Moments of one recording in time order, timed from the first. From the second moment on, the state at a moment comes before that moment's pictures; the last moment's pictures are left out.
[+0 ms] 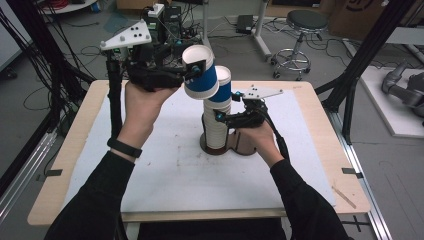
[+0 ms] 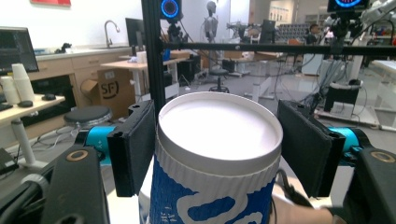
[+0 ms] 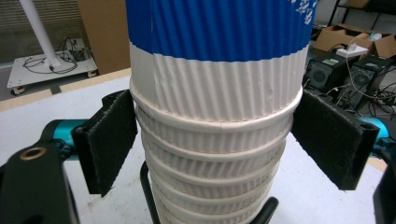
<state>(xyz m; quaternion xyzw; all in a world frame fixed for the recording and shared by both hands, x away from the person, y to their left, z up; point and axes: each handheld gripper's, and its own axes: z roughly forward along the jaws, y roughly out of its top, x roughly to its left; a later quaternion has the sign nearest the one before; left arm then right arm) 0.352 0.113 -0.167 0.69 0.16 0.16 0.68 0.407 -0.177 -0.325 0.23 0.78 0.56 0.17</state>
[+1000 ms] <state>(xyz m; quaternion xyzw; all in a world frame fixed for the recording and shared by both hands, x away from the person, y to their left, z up) 0.313 0.139 -0.307 0.72 0.19 0.09 0.66 0.405 -0.176 -0.326 0.24 0.77 0.56 0.17</state>
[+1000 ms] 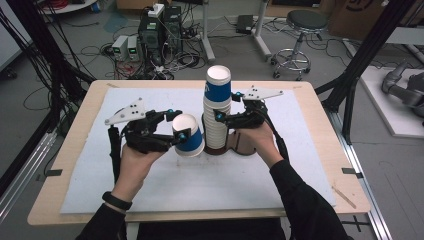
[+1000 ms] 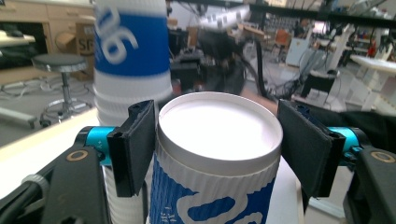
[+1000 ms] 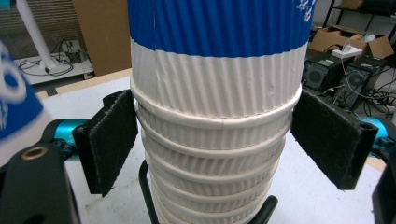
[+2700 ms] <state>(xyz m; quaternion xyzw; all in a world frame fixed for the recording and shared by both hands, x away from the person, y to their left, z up) 0.313 0.151 -0.356 0.73 0.21 0.09 0.64 0.318 -0.274 -0.363 0.28 0.74 0.58 0.19</state>
